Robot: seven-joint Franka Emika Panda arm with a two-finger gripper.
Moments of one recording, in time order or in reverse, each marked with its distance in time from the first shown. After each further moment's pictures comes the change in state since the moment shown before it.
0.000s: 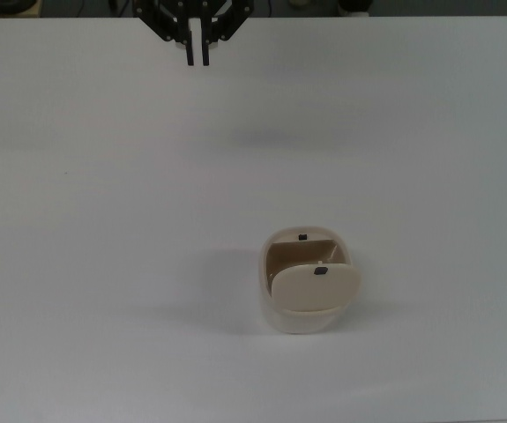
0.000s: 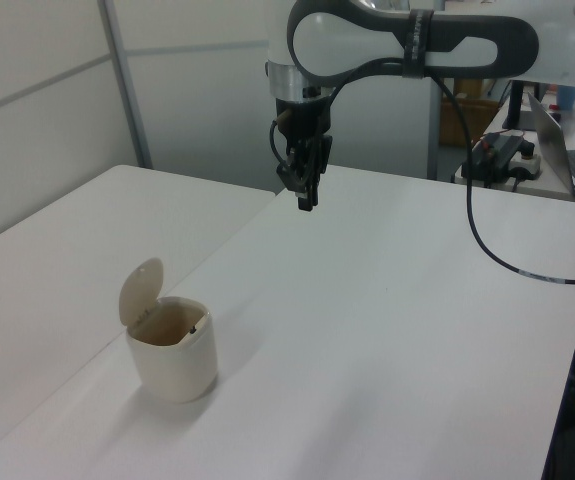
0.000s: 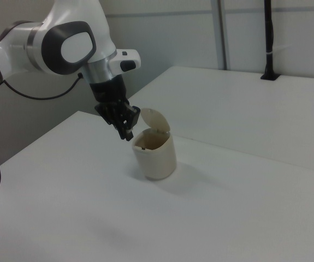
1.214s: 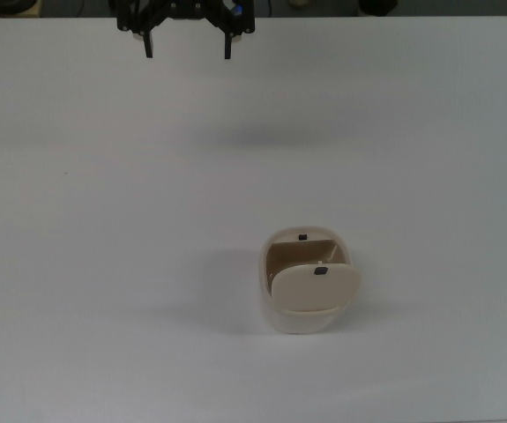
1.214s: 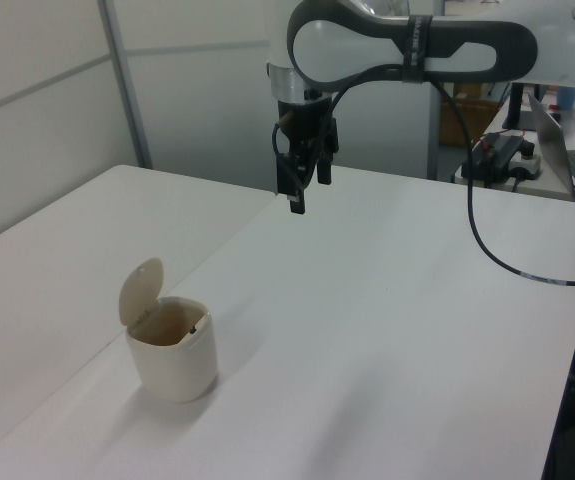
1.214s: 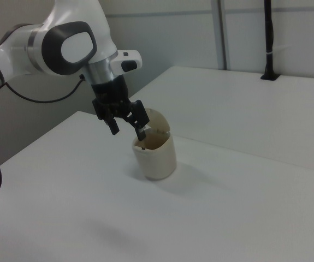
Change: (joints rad) arm 0.000 0.000 0.000 -0.005 -0.035 0.000 -0.001
